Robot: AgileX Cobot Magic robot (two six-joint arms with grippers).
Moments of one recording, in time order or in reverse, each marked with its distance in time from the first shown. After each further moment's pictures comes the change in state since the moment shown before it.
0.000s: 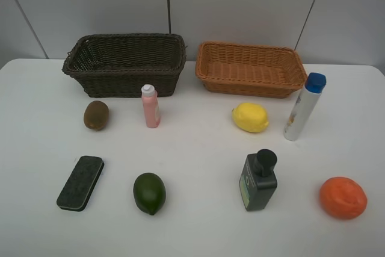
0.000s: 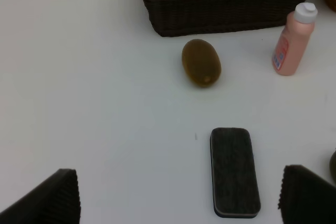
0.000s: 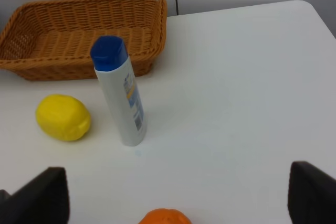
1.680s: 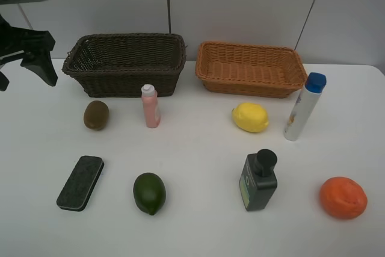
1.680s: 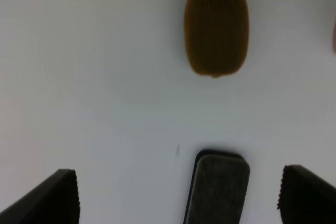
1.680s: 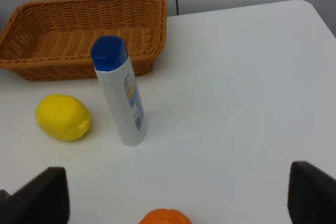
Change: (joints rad) left arm -0.021 1.558 -0.629 -0.037 -0.118 -0.140; right arm 0.000 0.000 0.000 0.000 0.000 0.000
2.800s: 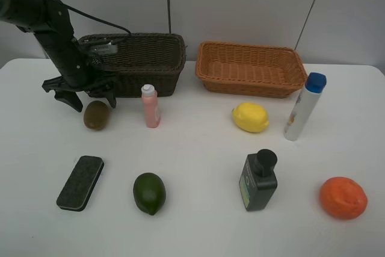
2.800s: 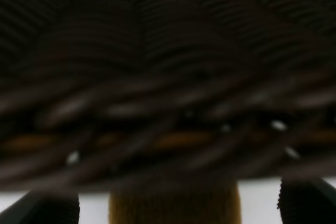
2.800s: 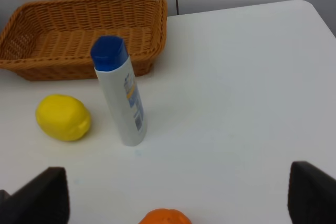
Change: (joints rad) left arm -0.053 0.574 -0.219 -0.065 -0.240 -0.025; right arm 0.000 0.000 0.000 0.000 0.000 0.000
